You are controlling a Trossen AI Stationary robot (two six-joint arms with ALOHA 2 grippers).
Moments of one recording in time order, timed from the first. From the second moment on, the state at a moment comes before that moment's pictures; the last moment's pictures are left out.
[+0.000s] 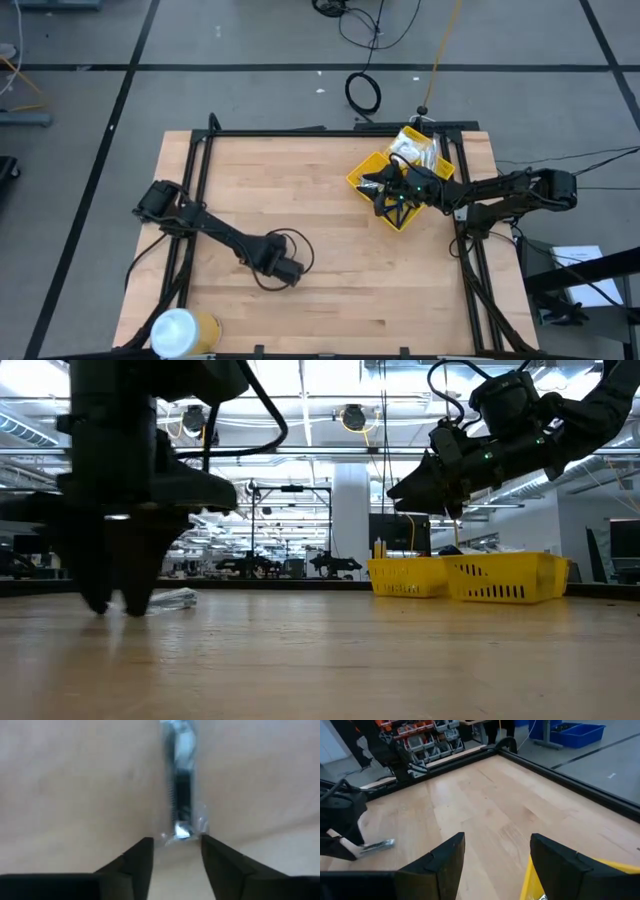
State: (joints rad) left arm -0.39 1.90 1.11 -0.74 -0.05 -1.64; right arm -0.27 1.27 0.36 0.67 0.05 0.24
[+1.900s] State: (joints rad) left arm -0.30 1.95 1.10 -0.62 -0.29 -1.27; right arm -0.27 1.27 0.36 0.66 0.05 0.25
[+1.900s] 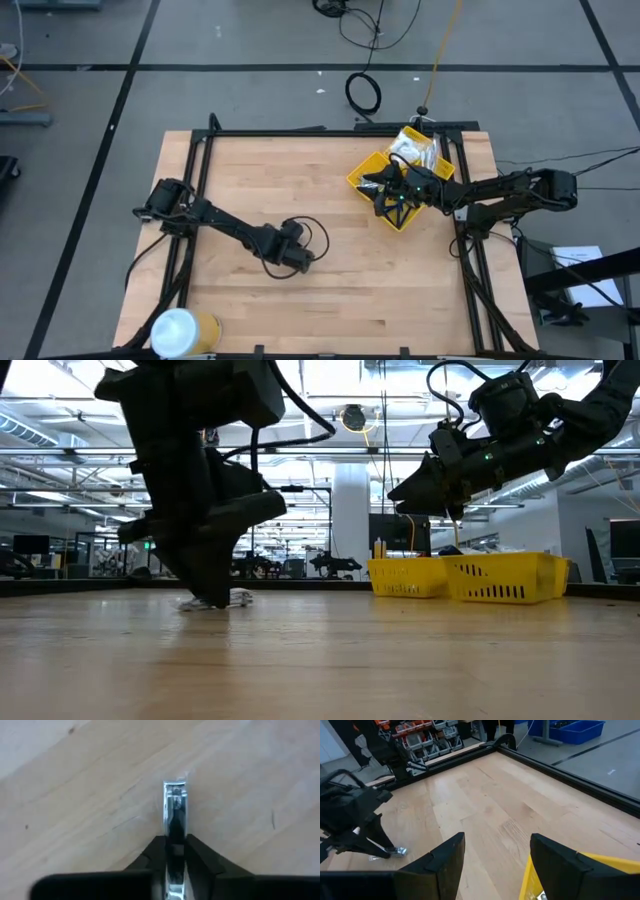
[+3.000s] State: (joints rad) left arm -0.14 1.71 1.10 0.36 -0.24 0.00; right arm 0.10 1.27 0.36 1.05 -0.02 0.08
